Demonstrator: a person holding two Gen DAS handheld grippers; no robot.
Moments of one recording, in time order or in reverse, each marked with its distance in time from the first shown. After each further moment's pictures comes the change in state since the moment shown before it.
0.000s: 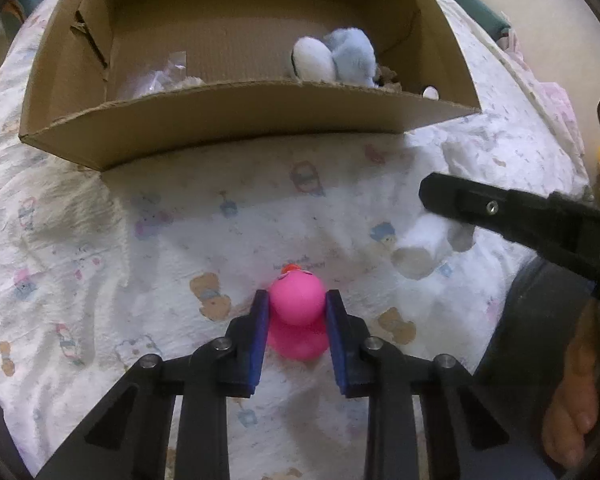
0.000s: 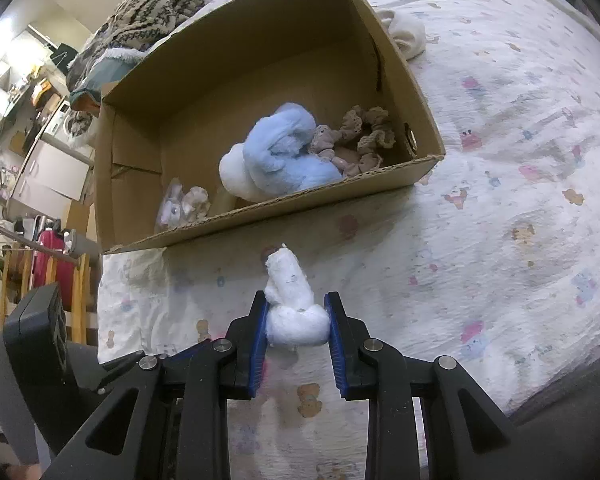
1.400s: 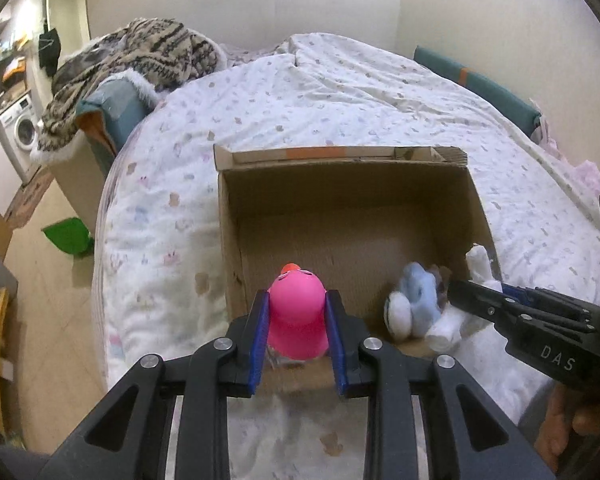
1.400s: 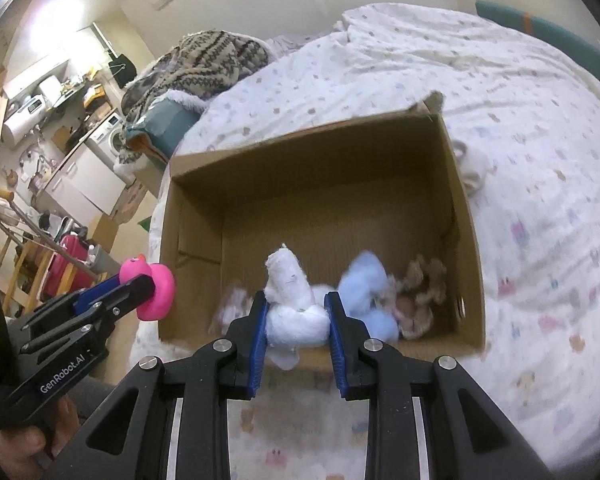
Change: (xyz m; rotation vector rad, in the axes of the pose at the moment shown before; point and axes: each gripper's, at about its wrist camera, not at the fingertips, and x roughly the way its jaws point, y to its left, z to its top) left arm -0.124 0.025 0.090 0.010 -0.428 0.264; right arm -0.033 0.047 0.067 -0.172 -0.239 0.081
